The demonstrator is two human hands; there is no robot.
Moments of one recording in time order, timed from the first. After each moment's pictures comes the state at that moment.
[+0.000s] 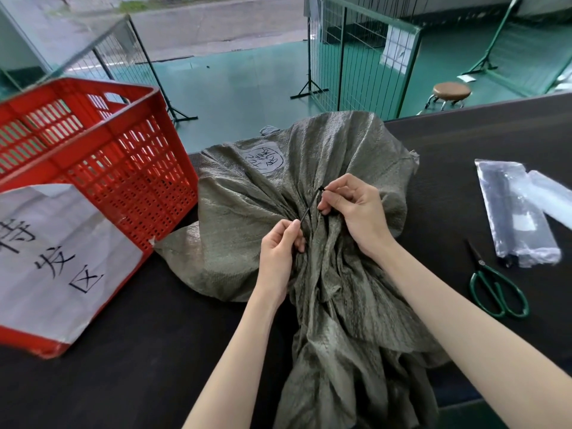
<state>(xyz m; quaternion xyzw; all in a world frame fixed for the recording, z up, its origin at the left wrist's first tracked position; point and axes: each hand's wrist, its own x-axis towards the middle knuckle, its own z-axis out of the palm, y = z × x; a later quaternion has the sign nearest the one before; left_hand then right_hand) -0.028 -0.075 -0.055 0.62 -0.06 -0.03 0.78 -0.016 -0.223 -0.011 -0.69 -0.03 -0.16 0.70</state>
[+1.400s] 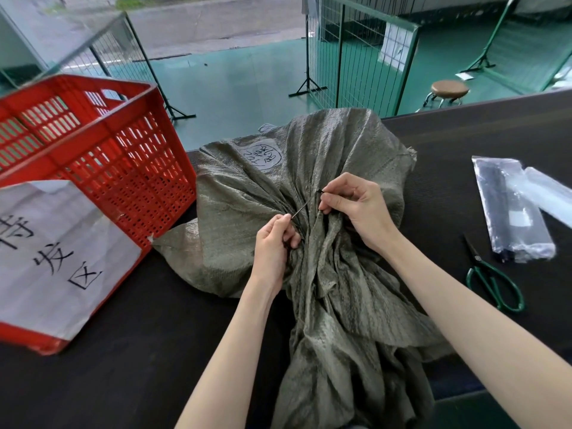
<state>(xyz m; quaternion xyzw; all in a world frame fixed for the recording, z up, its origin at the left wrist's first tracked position) -0.019 -0.076 -0.053 0.54 -0.02 -0.06 0.84 -0.023 -0.232 -0.005 -0.68 -0.07 -0.12 0.72</state>
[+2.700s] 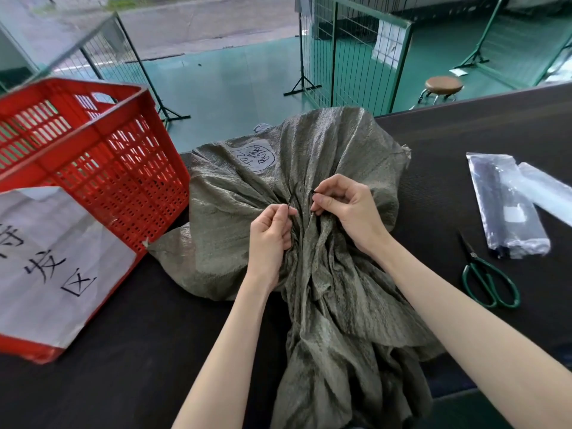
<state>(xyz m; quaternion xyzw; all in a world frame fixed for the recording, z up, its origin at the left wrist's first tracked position) -0.023 -0.077 -0.027 0.64 -0.04 -0.04 0.77 -0.023 -0.227 -0.010 -0.69 -0.05 -0.13 0.71</state>
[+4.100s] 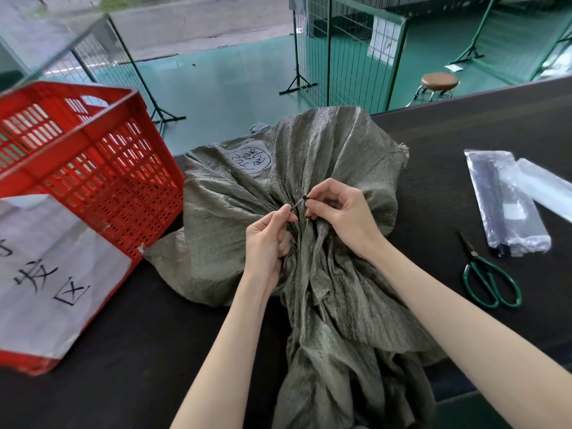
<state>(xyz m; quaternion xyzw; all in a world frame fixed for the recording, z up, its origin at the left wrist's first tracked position) -0.012 -0.081 -0.036 0.55 0.02 -0.09 0.83 -0.021 -0.224 -0.014 -0.72 -0.06 -0.12 0.68</state>
